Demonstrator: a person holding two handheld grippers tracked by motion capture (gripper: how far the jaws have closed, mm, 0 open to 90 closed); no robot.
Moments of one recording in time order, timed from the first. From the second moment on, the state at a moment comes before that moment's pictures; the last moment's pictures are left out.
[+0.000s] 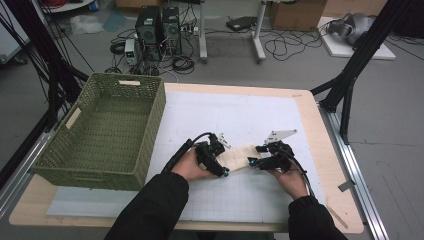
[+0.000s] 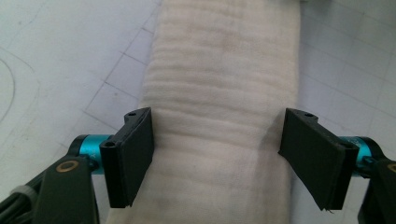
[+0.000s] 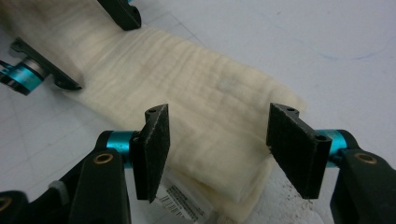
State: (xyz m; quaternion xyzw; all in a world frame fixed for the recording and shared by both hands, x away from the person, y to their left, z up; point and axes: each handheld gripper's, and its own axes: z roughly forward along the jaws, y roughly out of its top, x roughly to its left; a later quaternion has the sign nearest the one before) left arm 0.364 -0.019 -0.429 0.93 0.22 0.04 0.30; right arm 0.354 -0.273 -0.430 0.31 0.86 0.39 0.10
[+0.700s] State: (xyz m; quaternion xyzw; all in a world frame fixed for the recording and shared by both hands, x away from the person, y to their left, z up) left arm 0.359 -0.021 -0.429 0.93 0.23 0.06 0.30; right arm 0.345 -0.278 -0.437 0.31 0.87 0.37 0.11
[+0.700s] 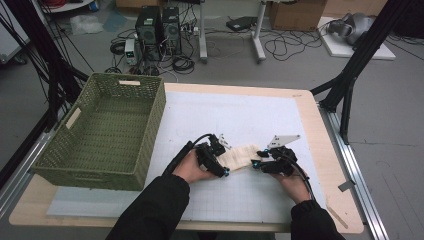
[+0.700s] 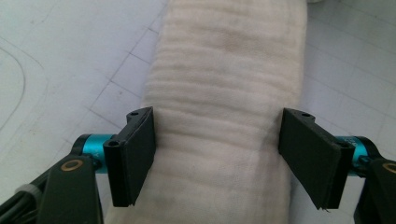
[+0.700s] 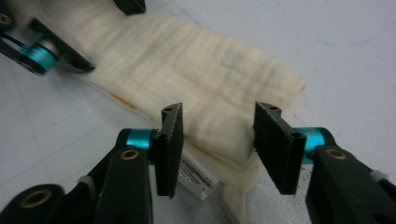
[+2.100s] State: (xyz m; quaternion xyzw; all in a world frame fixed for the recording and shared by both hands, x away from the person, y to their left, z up) left arm 0.368 -0.025 -0.427 0.92 0.23 0.04 0.32; right arm 0.351 -0.279 -0.441 0.32 0.86 0.38 0.10
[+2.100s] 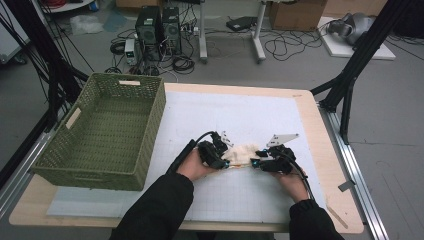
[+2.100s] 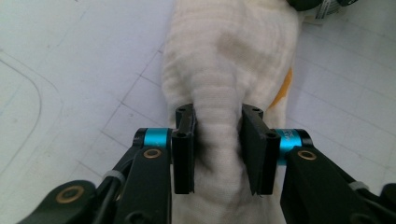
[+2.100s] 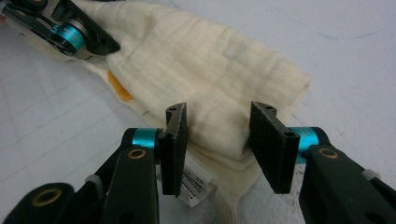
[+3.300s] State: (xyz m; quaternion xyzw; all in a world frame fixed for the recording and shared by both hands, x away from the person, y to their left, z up) left arm 0.362 -0.025 -0.422 0.91 0.26 0.06 0.32; right arm 0.323 -0.319 -0.425 0.37 0.82 0.42 0.13
